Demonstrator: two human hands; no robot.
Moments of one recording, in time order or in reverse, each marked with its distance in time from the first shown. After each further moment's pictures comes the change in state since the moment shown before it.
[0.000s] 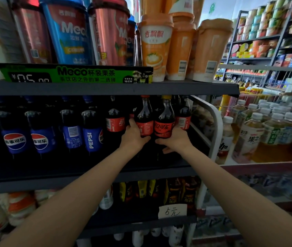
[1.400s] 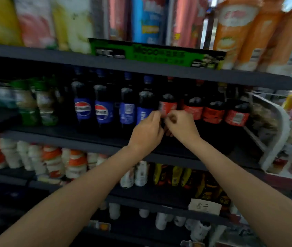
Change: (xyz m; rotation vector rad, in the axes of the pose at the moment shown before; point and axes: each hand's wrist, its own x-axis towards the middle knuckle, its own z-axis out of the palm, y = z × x) left_hand -0.068 -0.063 -0.061 0.345 0.334 0.387; right_hand -0.051 -0.068 0.091 -0.208 -0.021 -0.526
